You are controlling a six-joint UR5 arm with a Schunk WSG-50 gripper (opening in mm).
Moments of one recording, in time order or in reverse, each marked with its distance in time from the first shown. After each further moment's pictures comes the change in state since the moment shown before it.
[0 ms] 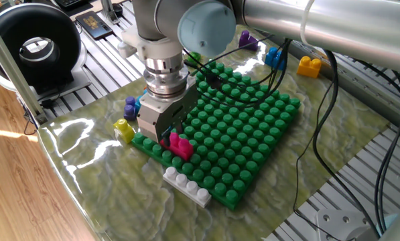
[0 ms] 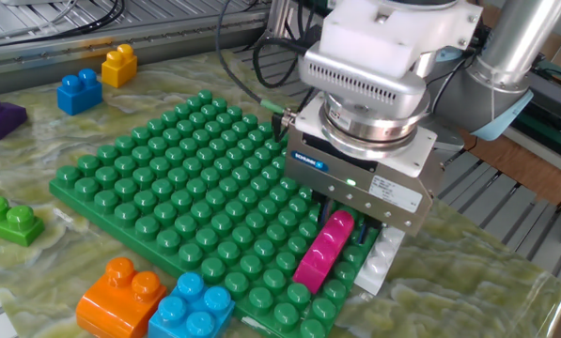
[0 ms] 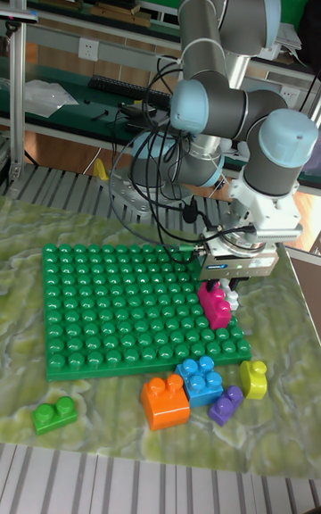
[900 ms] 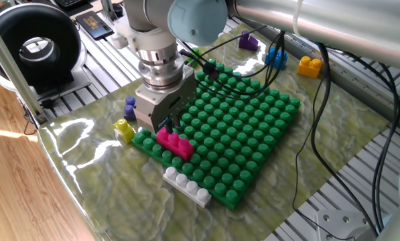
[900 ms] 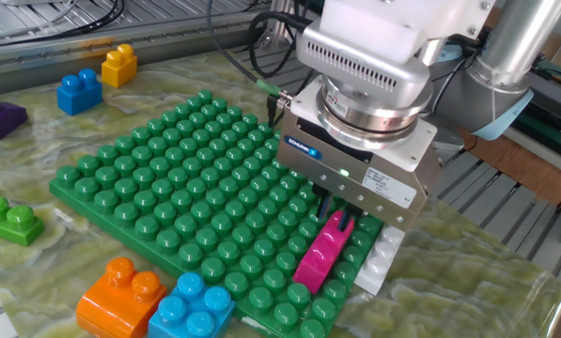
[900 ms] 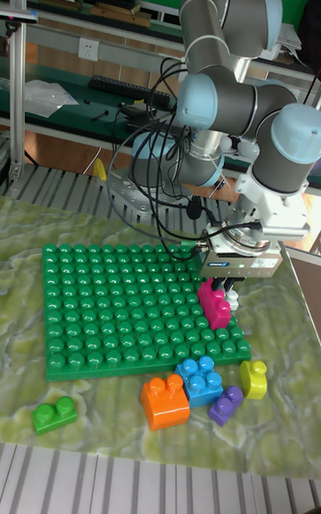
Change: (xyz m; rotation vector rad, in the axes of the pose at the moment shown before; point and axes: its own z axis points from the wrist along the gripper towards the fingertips) arm -0.011 -0.005 -0.013 0.031 0.002 0.037
